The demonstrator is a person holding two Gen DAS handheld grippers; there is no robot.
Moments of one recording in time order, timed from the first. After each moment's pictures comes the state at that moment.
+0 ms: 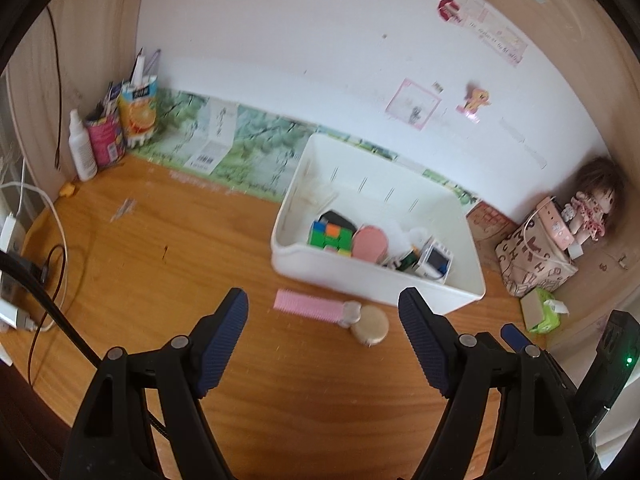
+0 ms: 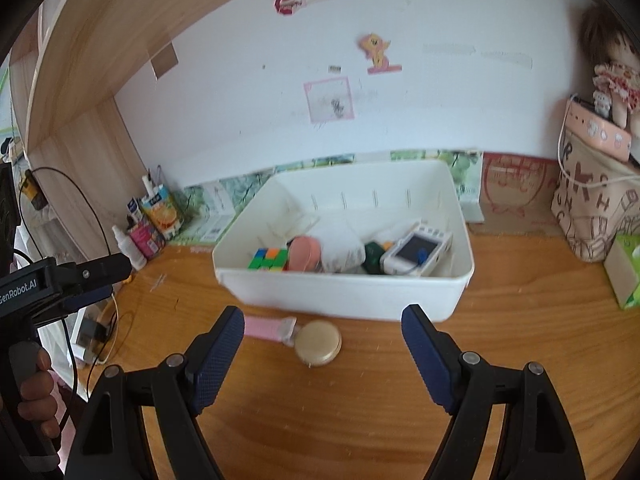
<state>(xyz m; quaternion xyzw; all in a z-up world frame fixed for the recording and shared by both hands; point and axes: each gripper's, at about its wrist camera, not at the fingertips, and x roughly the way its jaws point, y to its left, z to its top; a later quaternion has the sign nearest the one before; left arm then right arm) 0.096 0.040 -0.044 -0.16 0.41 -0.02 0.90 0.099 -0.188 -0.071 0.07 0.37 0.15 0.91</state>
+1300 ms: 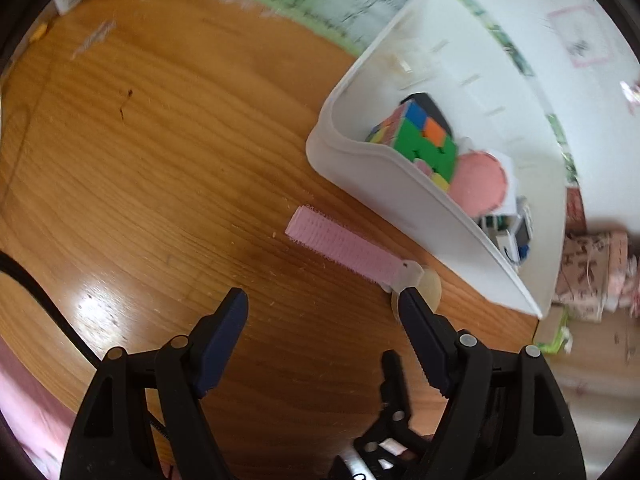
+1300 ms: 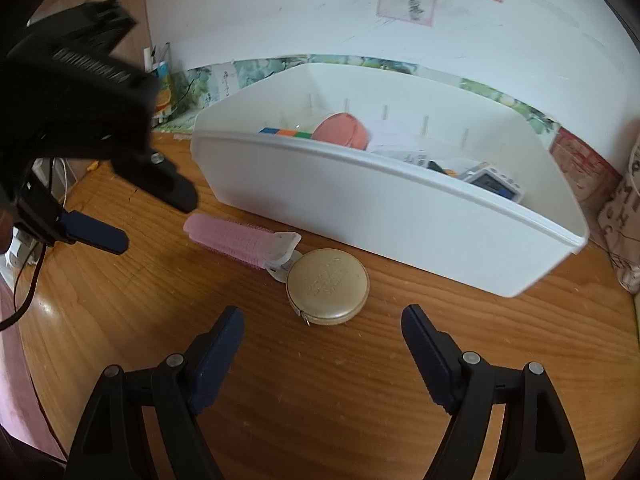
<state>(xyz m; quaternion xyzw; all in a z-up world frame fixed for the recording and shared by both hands) 0.199 0.043 -0.161 -0.29 0.64 0.04 0.71 0.138 -0.119 -0.177 -0.08 0.43 0.17 0.88</state>
